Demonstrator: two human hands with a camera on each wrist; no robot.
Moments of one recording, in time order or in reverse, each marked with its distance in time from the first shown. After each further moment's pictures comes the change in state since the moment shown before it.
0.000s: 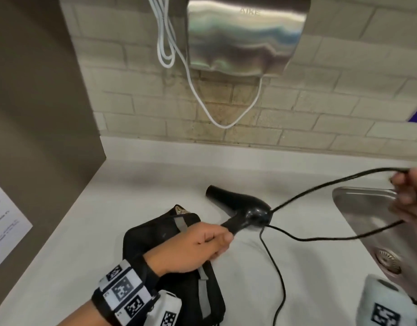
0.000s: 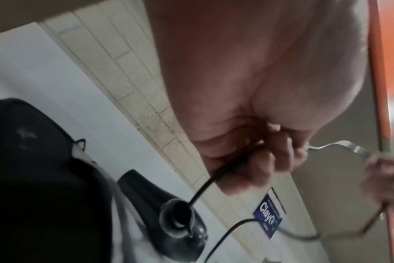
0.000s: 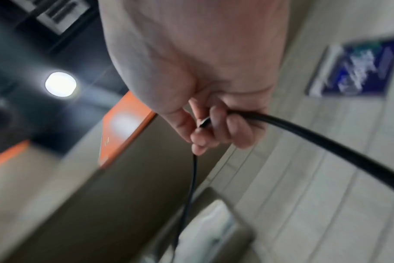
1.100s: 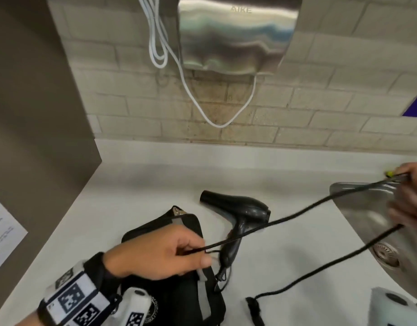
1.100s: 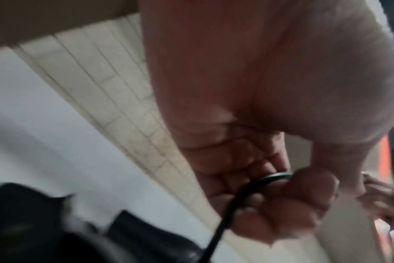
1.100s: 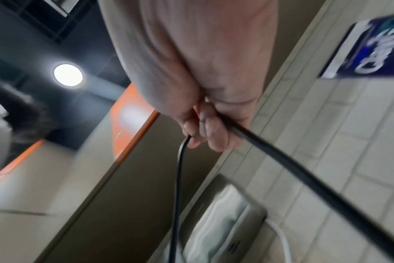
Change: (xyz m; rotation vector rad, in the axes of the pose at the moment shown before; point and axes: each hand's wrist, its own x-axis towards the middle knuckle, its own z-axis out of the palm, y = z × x) left_hand -0.034 0.028 -0.037 0.125 -0.193 -0.018; right_hand -0.002 -0.003 0.007 0.216 -0.067 0.094
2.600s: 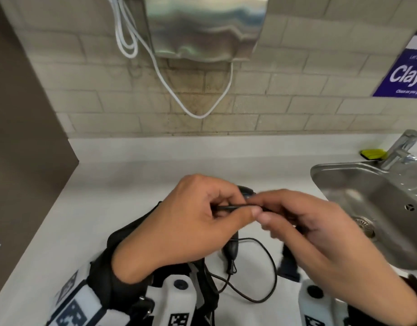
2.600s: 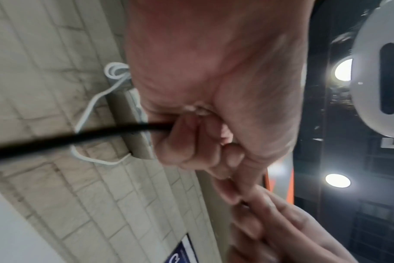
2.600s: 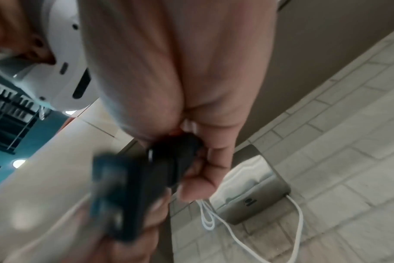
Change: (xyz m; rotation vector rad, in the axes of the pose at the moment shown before) left_hand 0.033 0.090 0.012 0.097 0.453 0.171; right_hand -0.059 -0.023 0.090 -0.550 -0.451 -0.323
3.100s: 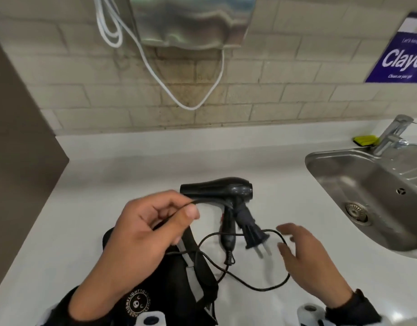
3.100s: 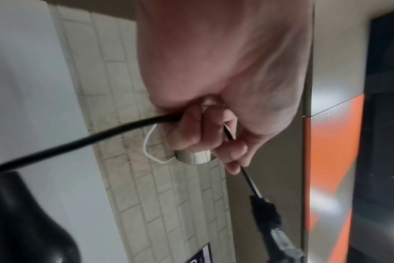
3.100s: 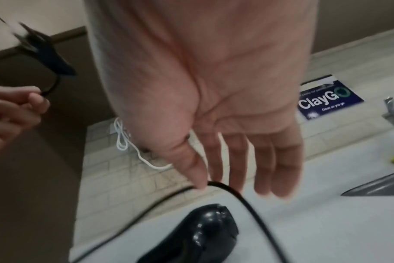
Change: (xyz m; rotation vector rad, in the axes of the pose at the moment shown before) left_hand -0.046 -0.043 -0.005 -0.371 0.228 -0.104; right_hand -0.073 0.113 0.068 -0.161 -0.010 0.627
